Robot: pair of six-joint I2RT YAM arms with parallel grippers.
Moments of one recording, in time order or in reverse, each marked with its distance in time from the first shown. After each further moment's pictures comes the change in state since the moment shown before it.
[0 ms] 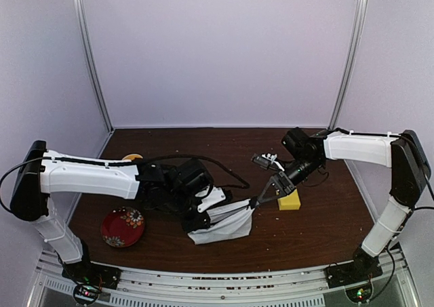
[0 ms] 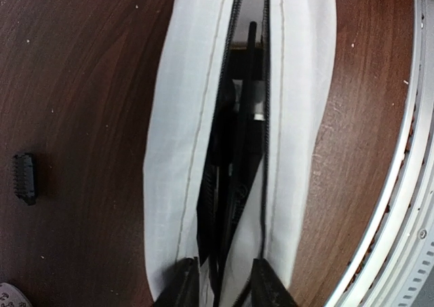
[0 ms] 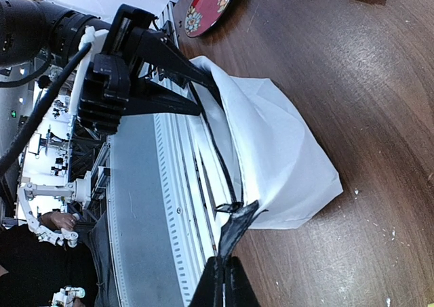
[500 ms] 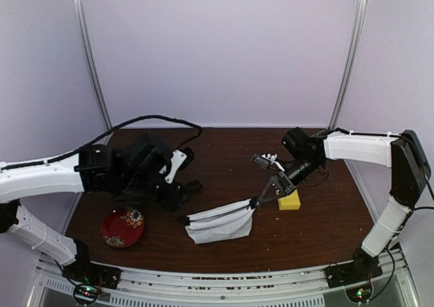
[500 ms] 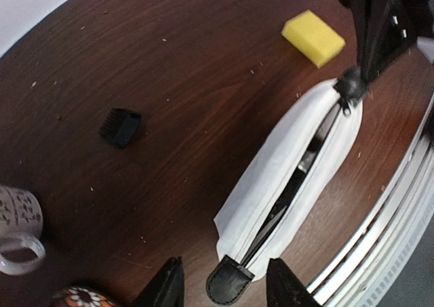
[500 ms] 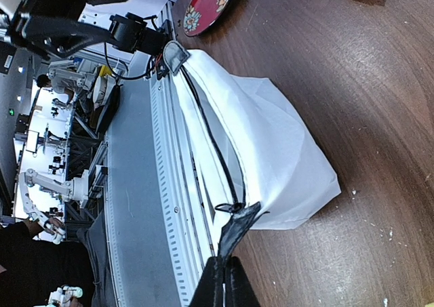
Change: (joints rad) left arm 0.014 -0.299 -0.011 -0.079 -0.187 -0.360; right arm 0.000 0.000 0.000 -0.001 0.005 -0.010
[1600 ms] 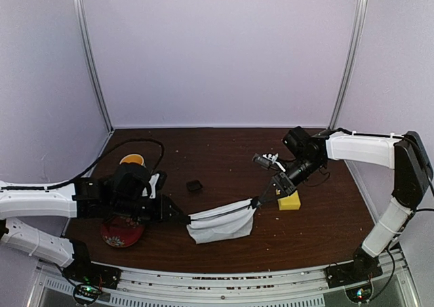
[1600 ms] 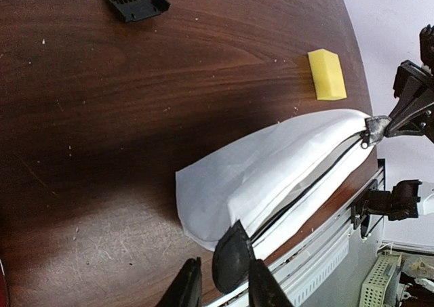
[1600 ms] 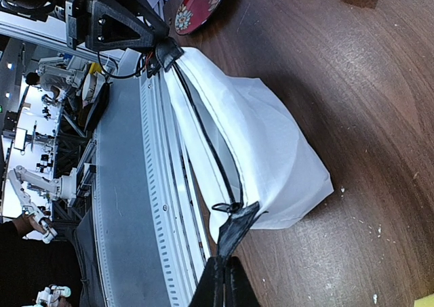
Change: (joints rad) left arm 0.123 -0.234 -0.480 0.388 0.245 -0.666; right arm 0.000 -0.023 -0.011 0.009 0.043 -0.015
